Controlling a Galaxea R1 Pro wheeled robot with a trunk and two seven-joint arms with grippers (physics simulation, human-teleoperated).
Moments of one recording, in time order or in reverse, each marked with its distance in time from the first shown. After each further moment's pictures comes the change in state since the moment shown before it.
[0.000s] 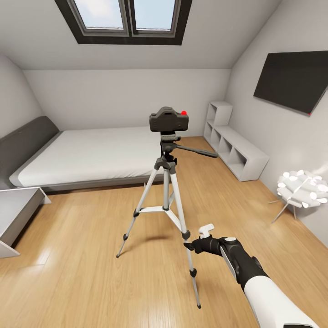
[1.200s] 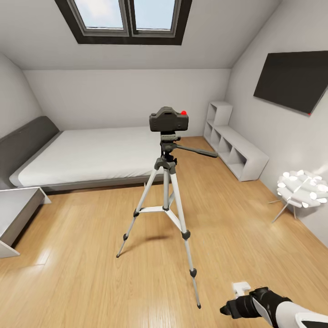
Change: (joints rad) left arm 0.000 0.000 0.000 0.001 -0.001 0.001 0.001; right arm -0.001 -0.179 0.001 0.632 -0.010 -0.066 -0.134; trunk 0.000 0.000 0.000
